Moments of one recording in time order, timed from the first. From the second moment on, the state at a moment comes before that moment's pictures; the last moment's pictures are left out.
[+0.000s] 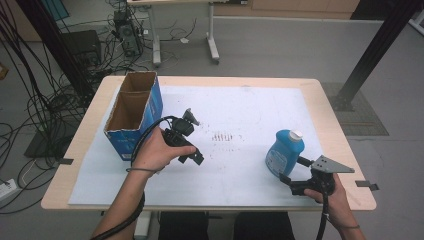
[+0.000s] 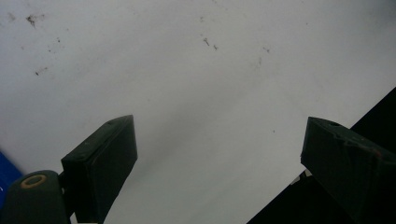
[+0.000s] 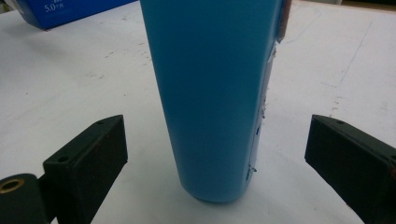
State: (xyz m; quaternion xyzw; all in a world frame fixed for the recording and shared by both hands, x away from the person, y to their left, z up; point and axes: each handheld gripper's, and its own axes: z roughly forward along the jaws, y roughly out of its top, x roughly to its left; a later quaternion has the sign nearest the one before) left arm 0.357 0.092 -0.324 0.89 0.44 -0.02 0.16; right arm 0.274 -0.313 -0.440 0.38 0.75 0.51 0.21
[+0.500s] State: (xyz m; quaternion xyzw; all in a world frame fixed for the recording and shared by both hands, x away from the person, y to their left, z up) left arm 0.354 0.094 -0.325 0.89 0.44 -0.02 0.16; right arm 0.278 -0.309 -0.450 0.37 0.74 0.52 0.22
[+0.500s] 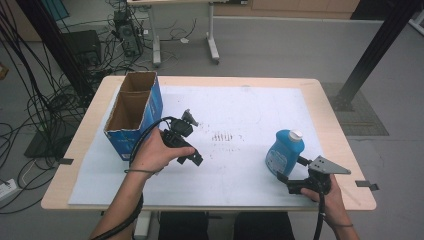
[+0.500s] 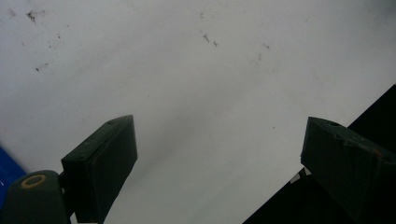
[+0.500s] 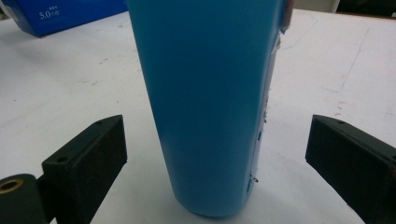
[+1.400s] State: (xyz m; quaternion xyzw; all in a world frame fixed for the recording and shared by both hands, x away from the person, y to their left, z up) left arm 0.351 0.097 -0.324 0.89 0.43 -0.02 0.16; right arm 0.282 -0.300 -0.460 0.37 0.72 0.53 0.23
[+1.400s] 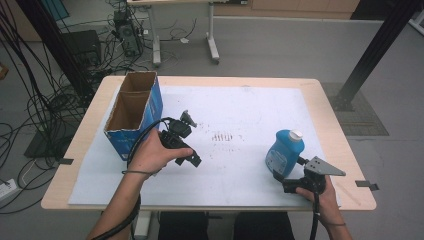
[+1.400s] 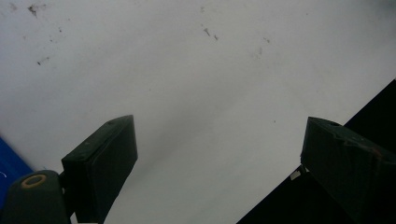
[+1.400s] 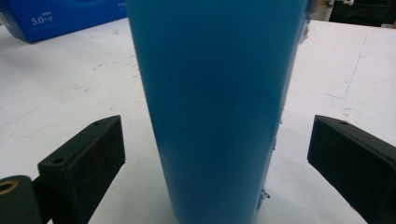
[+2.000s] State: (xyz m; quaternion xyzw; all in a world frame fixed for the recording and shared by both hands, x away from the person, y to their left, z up) left arm 0.350 0.096 -0.325 0.89 0.43 -0.02 0.16; right arm 0.283 -0.294 -0.465 0.38 0.72 0.53 0.24
